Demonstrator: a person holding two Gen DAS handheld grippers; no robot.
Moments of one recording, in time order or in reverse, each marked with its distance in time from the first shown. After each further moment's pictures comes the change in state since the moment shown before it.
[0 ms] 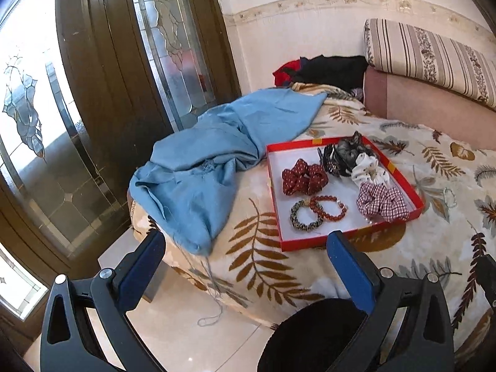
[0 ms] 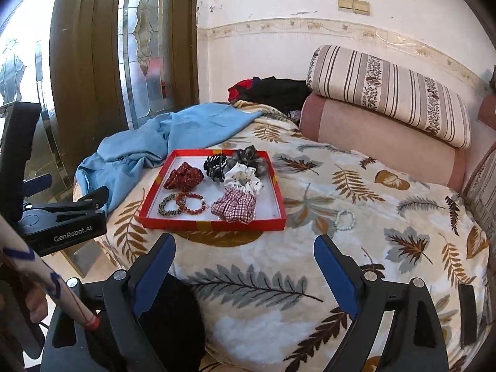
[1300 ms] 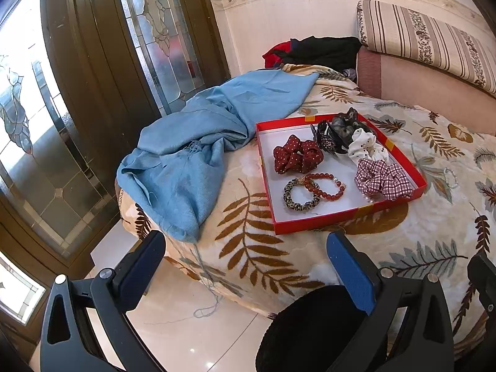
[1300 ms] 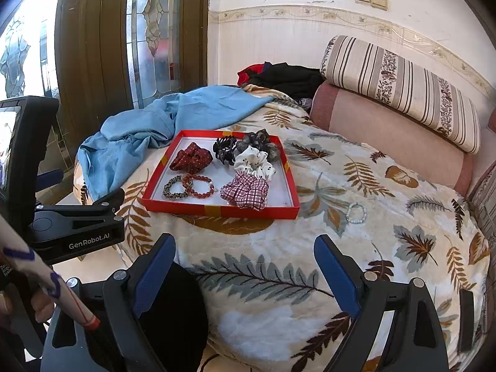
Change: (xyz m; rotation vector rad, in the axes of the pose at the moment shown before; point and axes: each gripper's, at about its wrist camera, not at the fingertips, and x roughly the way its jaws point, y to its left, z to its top) left arm 0.024 -0.008 -0.014 0.042 0.056 -0.031; right arm 0.017 0.015 -0.002 -0.048 0.068 0.009
